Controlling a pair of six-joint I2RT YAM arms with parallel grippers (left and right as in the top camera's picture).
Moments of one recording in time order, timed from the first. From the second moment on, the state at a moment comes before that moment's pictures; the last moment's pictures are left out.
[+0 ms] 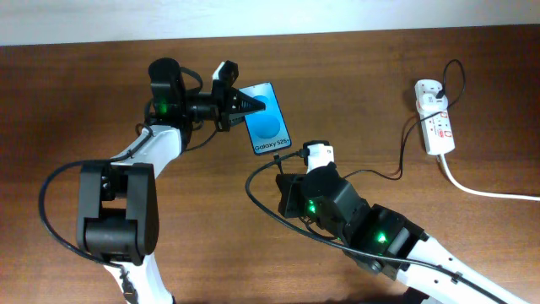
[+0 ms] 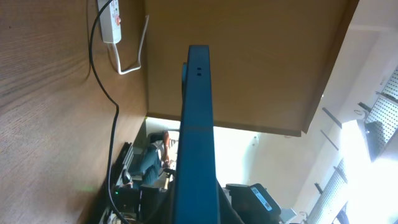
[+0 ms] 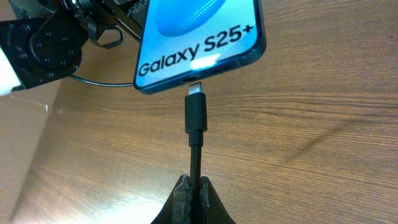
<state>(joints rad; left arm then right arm) -0.11 2.03 1.25 0.58 1.56 -1.41 0.83 1.13 0.88 -0.37 0.11 0.80</state>
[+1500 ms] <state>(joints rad) -0.13 2.03 1.25 0.59 1.55 -1.22 0.83 1.21 0.97 -0.51 0.15 0.66</state>
